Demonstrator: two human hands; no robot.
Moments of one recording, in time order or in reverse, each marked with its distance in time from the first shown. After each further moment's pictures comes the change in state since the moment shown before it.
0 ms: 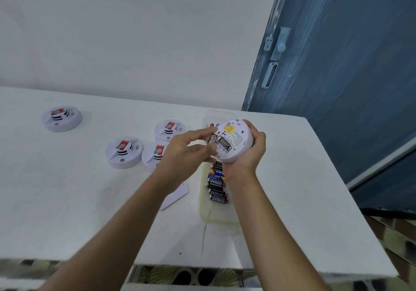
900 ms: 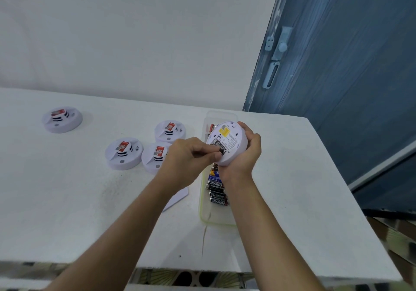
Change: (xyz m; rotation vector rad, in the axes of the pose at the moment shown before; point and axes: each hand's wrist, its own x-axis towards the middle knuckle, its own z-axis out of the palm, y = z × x) left_hand 0.003 -0.011 0.000 0.371 0.064 0.095; right_hand -0.002 0.007 0.000 0.028 -0.086 0.014
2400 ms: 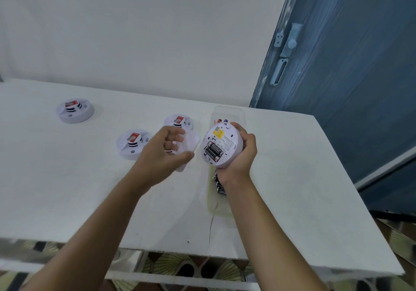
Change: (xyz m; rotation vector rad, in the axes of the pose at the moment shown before) left_hand -0.026 -0.025 -0.059 0.007 0.073 -0.115; right_hand -0.022 0.017 -0.001 -0.036 -0.018 0.093
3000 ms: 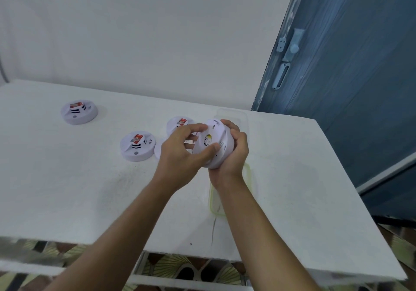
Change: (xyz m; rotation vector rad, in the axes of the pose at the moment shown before) left_hand -0.008 0.028 0.032 0.016 0.152 0.171; right_hand -0.019 0.004 0.021 -0.121 -0.157 -0.032
